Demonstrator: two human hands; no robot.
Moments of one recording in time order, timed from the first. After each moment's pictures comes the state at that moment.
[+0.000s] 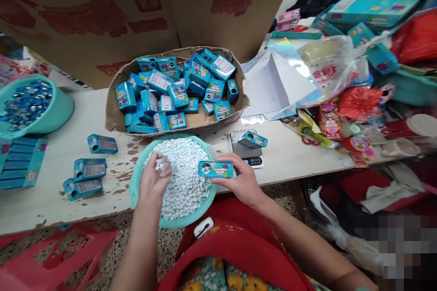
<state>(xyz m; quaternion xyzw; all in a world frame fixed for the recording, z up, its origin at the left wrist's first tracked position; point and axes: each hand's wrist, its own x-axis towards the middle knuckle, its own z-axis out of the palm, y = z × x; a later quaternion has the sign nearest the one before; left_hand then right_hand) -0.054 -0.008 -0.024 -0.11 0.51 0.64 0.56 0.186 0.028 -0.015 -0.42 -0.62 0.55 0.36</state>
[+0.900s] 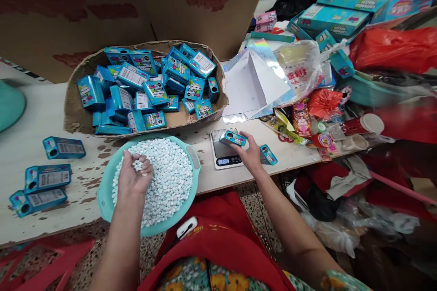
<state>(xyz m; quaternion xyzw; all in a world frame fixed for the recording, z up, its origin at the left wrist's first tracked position) -0.038 0.009 -0.051 -0.16 0.50 0.67 0.53 0.299 0.105 -0.115 -0.60 -0.67 0.25 0.36</state>
